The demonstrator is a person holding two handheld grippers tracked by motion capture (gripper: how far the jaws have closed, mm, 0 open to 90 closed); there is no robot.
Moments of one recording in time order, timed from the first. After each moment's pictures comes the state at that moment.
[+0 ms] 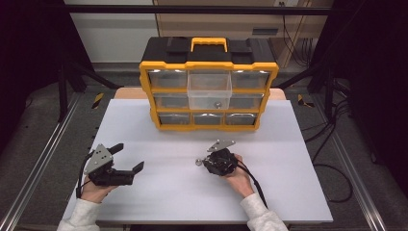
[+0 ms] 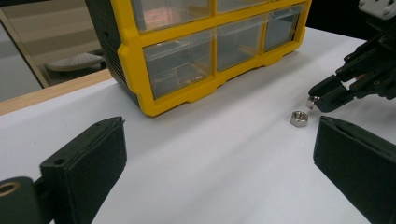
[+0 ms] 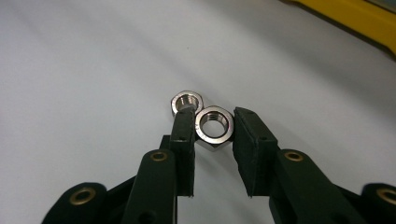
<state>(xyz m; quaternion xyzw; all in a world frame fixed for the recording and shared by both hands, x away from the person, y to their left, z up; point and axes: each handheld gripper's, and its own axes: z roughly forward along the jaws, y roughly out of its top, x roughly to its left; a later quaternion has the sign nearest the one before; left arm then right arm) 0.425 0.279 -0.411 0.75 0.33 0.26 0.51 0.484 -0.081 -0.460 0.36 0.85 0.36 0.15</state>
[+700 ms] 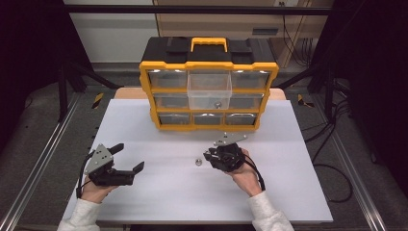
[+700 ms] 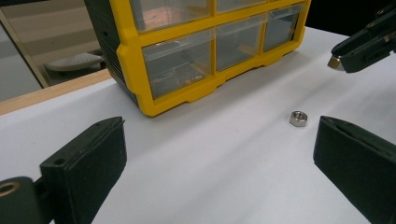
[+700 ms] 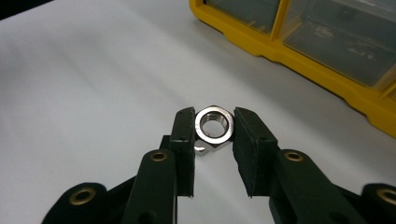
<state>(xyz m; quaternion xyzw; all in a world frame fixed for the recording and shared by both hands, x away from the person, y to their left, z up) 0.424 0.279 -0.411 0.75 0.33 0.26 0.51 0.471 -0.095 -0.410 0.35 0.83 0.42 0.15</state>
